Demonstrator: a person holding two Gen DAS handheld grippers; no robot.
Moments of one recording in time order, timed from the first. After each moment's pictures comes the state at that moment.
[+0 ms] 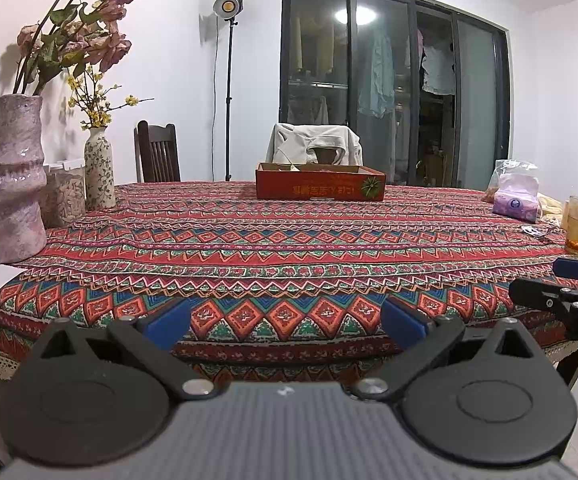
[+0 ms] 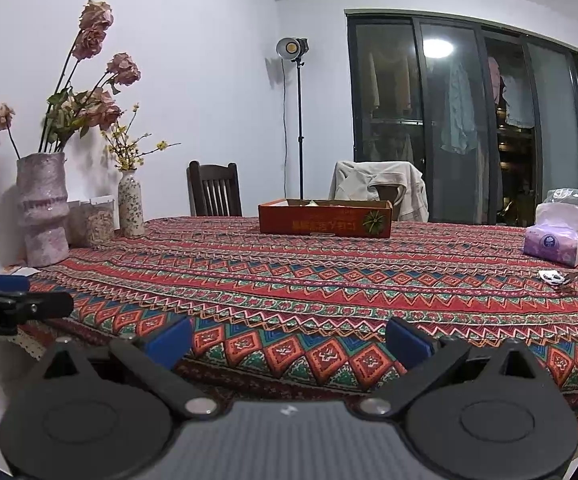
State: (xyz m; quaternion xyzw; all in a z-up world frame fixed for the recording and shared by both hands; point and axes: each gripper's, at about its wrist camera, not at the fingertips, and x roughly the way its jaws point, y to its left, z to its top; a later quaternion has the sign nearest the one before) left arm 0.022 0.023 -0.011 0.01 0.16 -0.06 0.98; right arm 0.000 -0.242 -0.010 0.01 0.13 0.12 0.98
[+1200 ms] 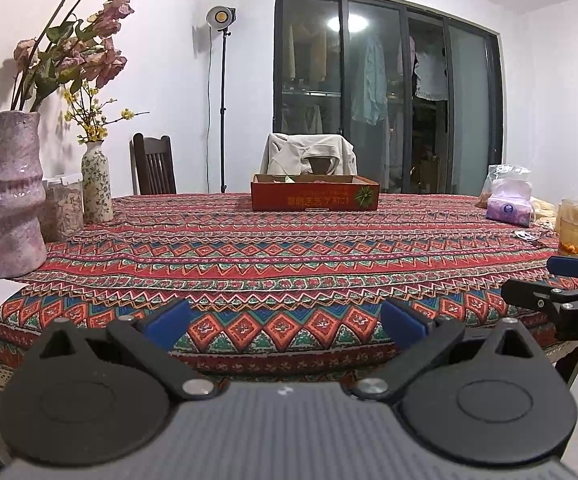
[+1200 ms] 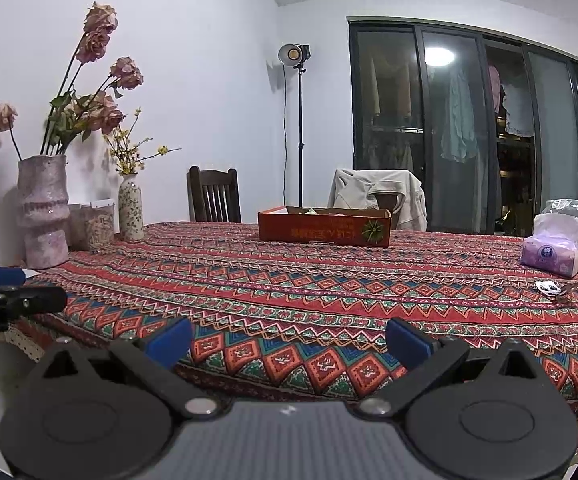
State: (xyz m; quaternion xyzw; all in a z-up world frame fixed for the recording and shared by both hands) left arm 0.016 0.027 -0.002 0.01 0.15 -0.07 0.99; right arm -0.004 -0.243 -0.005 0.00 0.12 0.12 0.99
